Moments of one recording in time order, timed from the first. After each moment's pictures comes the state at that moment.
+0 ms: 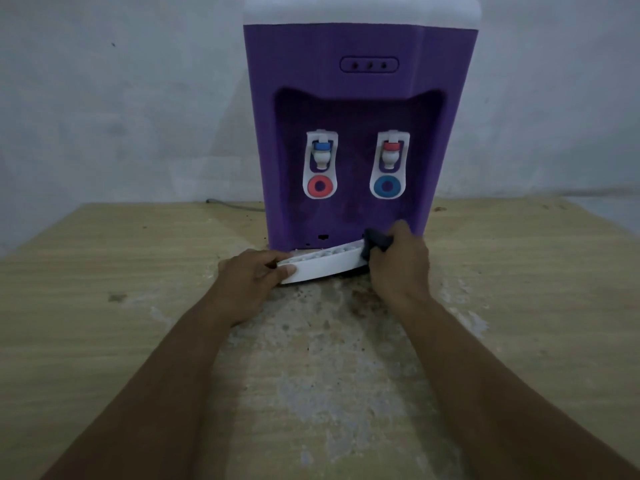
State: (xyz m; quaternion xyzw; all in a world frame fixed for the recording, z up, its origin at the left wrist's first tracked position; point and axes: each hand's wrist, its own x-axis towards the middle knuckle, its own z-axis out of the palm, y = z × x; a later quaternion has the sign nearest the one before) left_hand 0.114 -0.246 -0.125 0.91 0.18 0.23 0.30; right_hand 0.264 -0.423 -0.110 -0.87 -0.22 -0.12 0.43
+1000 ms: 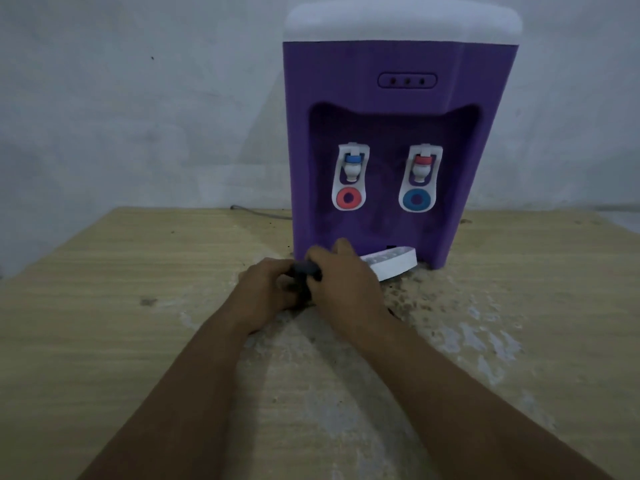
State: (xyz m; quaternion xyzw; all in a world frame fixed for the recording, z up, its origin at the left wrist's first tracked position) left_hand 0.103 -0.238 -0.122 0.88 0.15 0.24 0.38; right_hand 0.193 -0.362 -0.104 -0.83 -0.48 -0.13 0.27
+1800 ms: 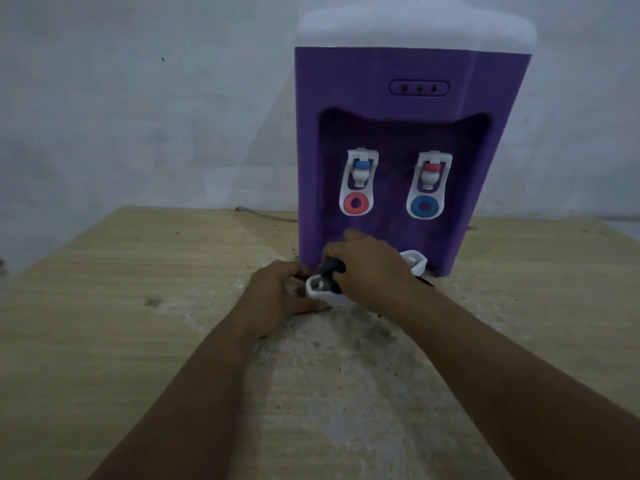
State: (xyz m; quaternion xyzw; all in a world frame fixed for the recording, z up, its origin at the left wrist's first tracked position) left_hand 0.111 -0.233 -0.131 0.89 0.16 0.25 0.34; right_hand 0.226 -0.373 -0.068 -0.82 -0.55 -0.07 0.16
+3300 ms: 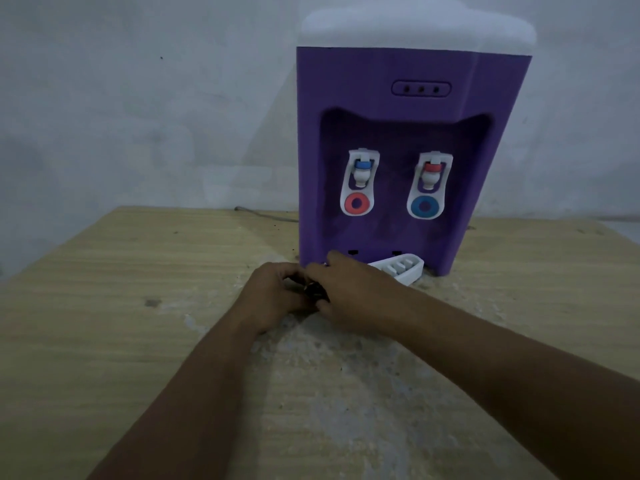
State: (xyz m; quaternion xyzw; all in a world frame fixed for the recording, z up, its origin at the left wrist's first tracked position) left_hand 0.109 -0.235 -0.123 0.83 0.17 0.23 0.48; right_hand 0.205 -0.372 -0.074 -0.78 -0.62 -0.01 0.09
